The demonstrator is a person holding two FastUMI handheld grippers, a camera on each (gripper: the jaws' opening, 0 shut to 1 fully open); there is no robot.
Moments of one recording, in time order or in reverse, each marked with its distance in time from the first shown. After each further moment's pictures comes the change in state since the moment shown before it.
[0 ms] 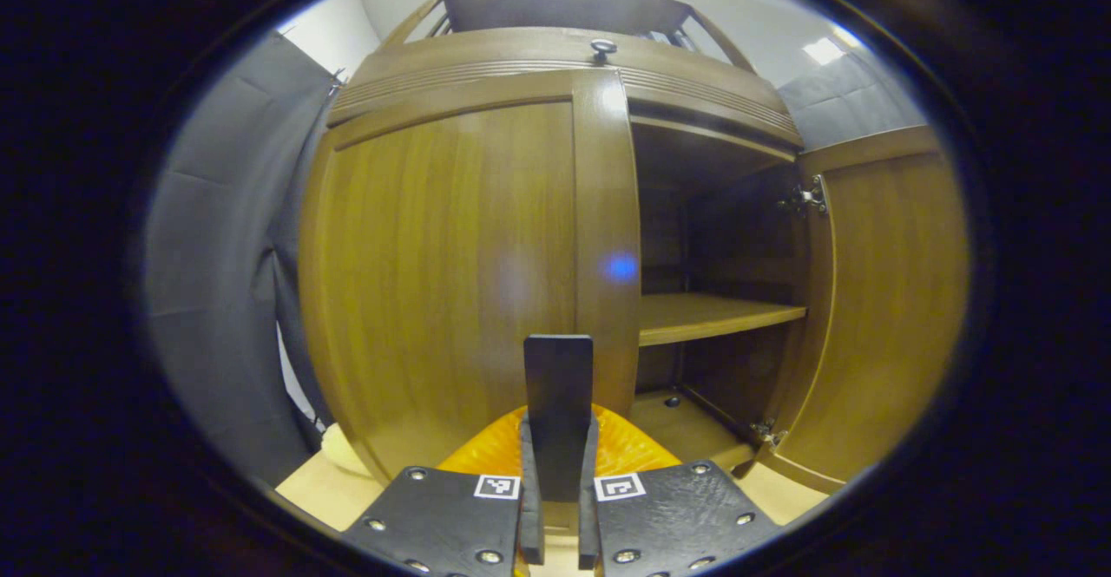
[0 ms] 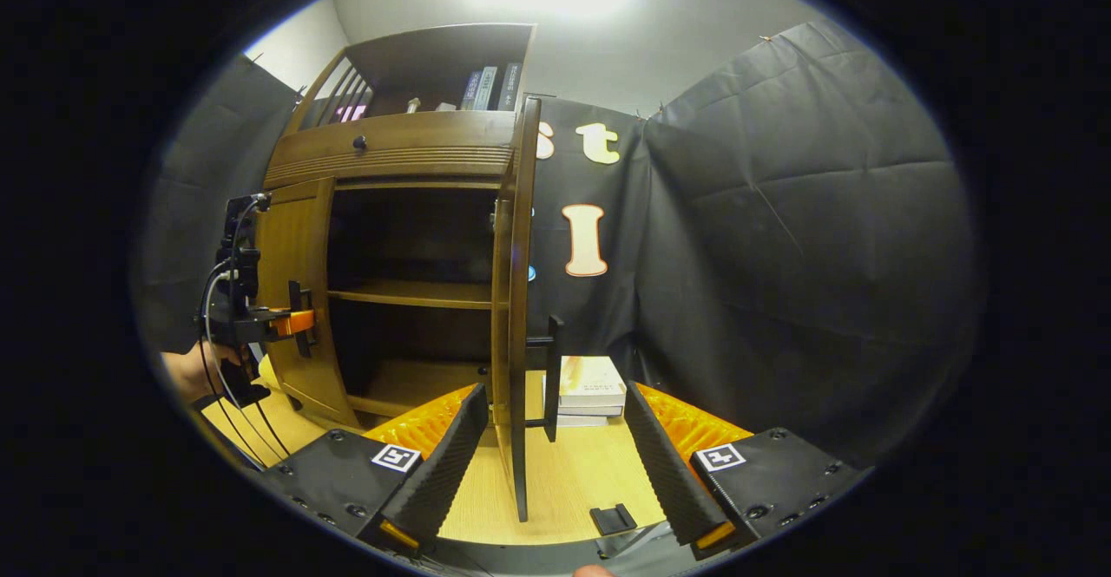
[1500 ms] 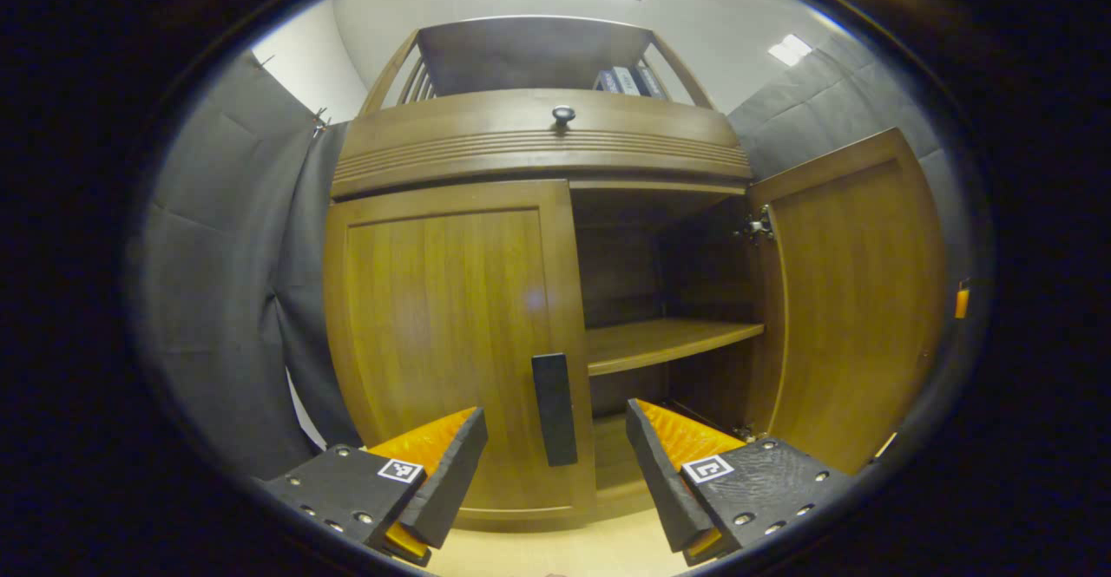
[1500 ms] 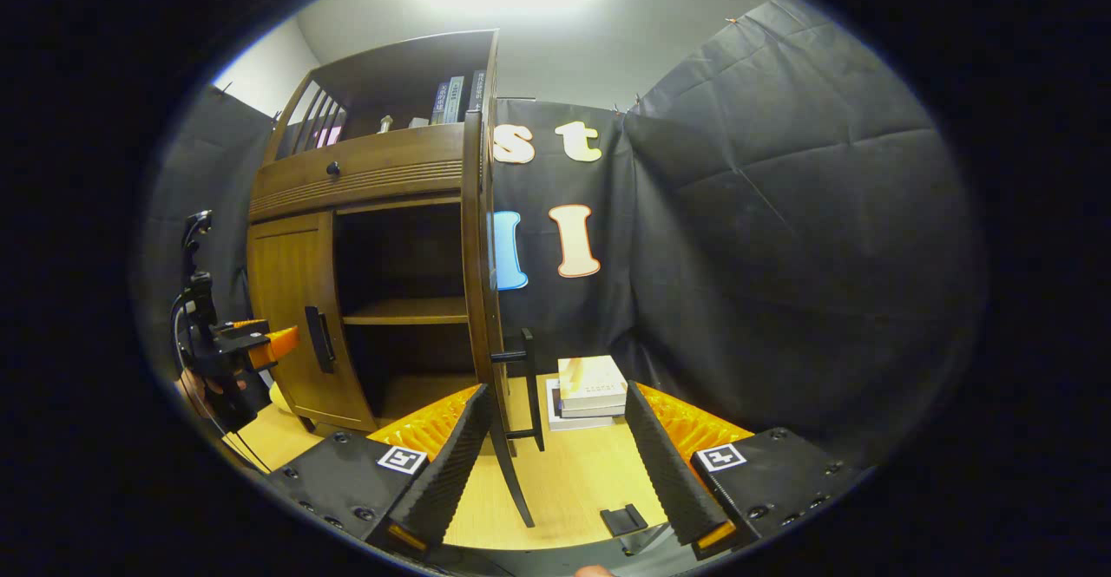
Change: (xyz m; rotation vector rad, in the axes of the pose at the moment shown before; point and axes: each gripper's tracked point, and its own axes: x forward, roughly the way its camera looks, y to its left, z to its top) left arm -0.030 -0.013 0.039 0.088 -0.108 -0.049; right arm 0.001 -0.021 0.011 0.063 0.002 -0.050
